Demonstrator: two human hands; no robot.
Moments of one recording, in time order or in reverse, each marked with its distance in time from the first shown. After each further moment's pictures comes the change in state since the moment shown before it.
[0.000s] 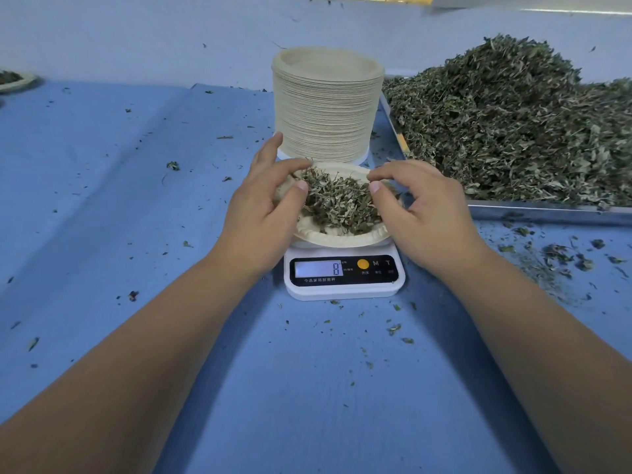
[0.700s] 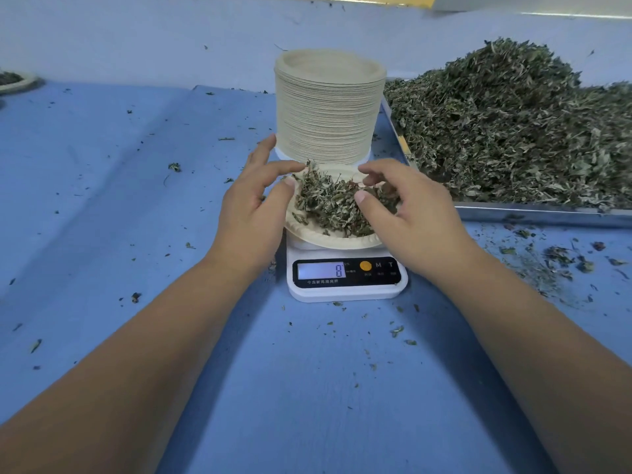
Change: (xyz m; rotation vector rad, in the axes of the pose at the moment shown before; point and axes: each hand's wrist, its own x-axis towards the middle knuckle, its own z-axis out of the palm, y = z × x) left_hand 0.004 -0.008 -0.002 -0.236 0.075 -0.051; right_hand 0.000 -0.015 0.001 -0.014 -0.142 0.088
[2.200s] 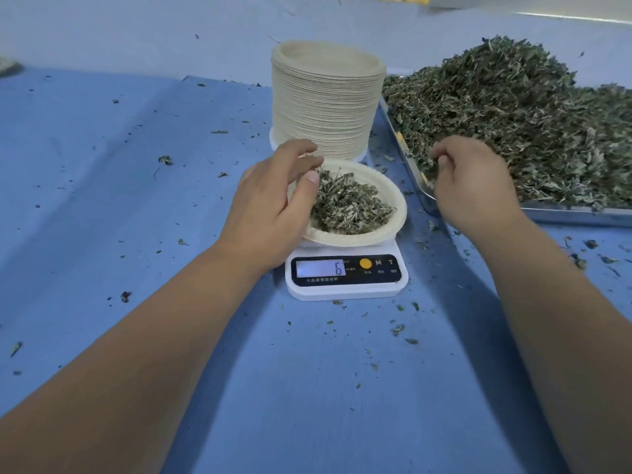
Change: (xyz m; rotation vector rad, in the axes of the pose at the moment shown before) left_hand 0.003 0.002 0.008 0.286 -0.091 0.195; right_hand 0.032 0.052 -0.037 -0.402 0.080 0.181
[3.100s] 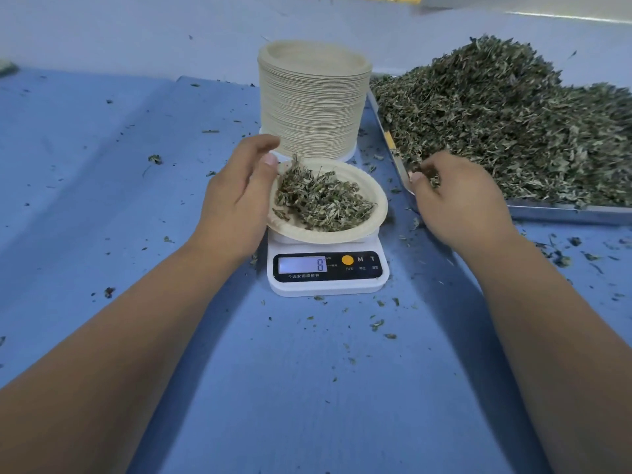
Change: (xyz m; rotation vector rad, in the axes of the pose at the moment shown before) left_hand 0.001 -0.009 -0.004 -0.133 0.128 -0.148; right_hand -0.018 0.013 0.002 -0.038 -0.023 -0.013
